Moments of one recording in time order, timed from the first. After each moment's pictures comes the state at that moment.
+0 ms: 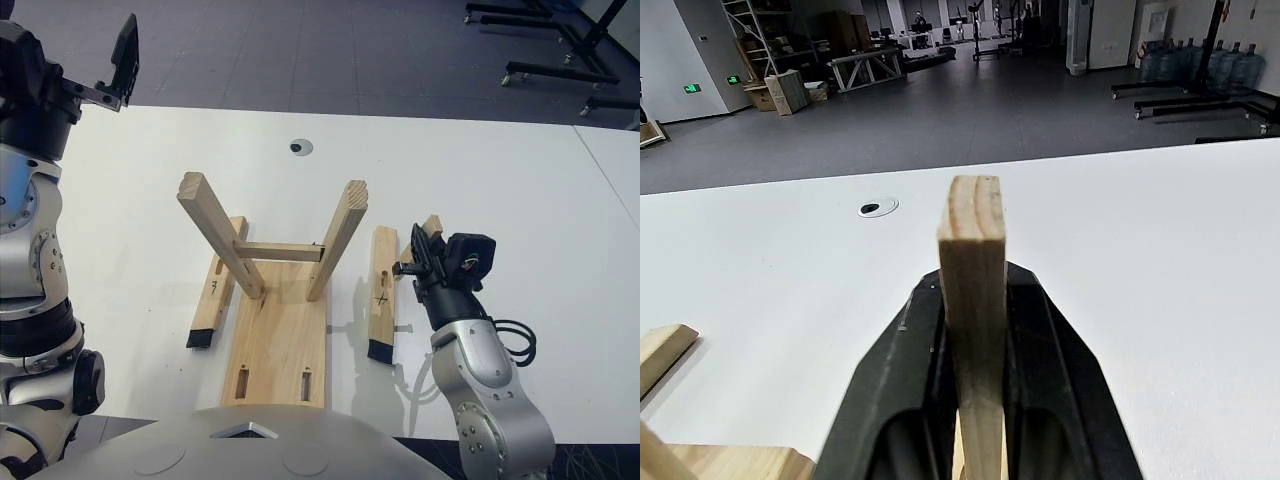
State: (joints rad) left arm -0.42 0.45 0.17 -0.50 -0.04 0.36 -0.27; right arm 0.46 -0.21 -0.09 -0.94 0.49 0.65 -0.16
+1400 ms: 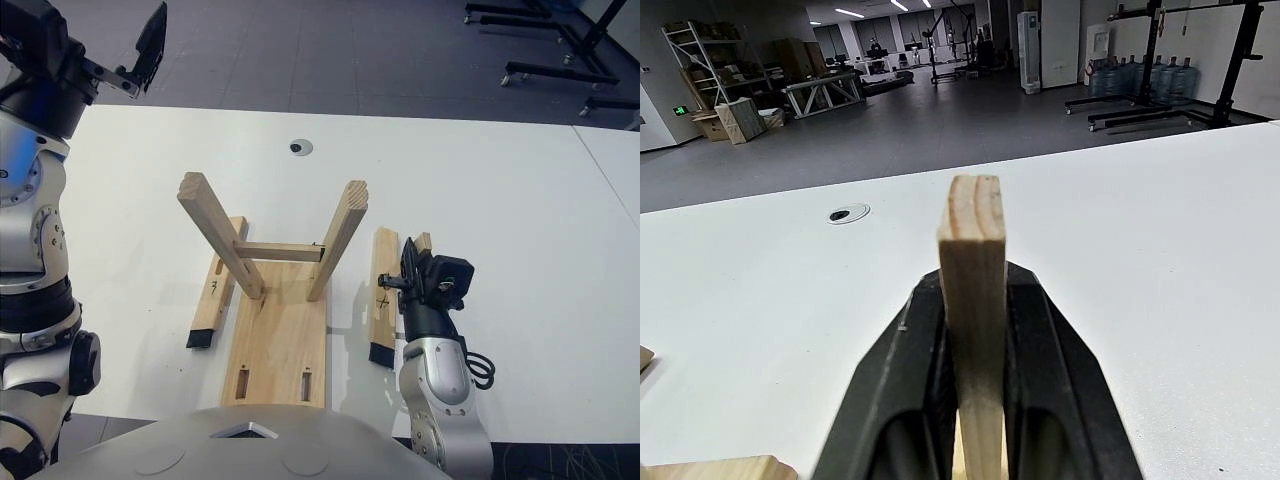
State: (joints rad) left arm -0.50 0.48 0.13 -0.43 -0.06 0.33 -0.34; right arm 0.55 -0.03 0.07 -0.82 0.19 0.39 -0.11
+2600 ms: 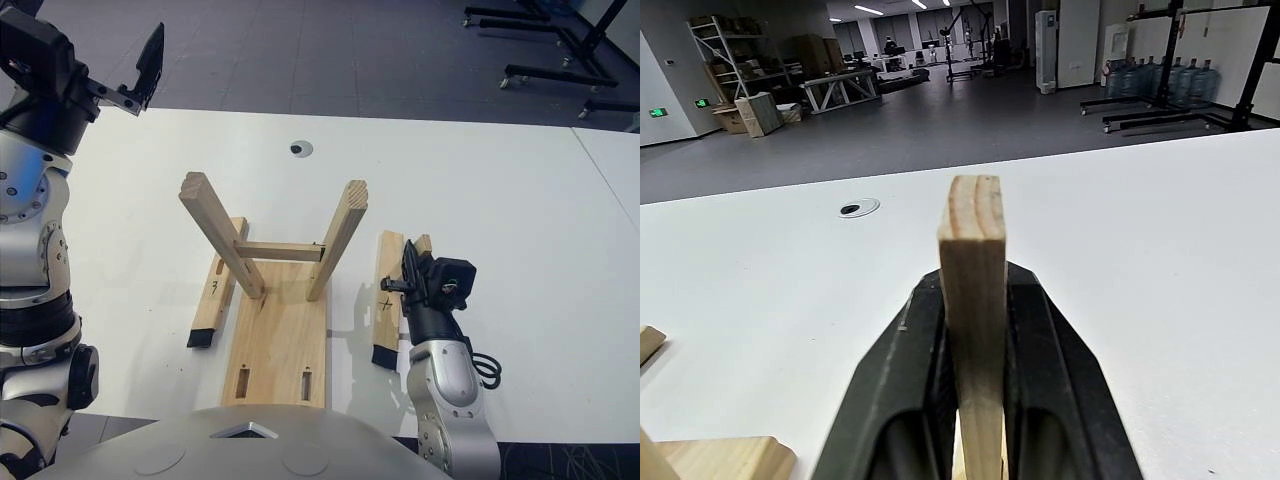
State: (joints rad) left arm -0.44 0.48 0.12 -0.47 -0.02 0.32 -0.31; right arm 0.58 -0.03 0.00 -0.81 0.20 0.37 -0.02
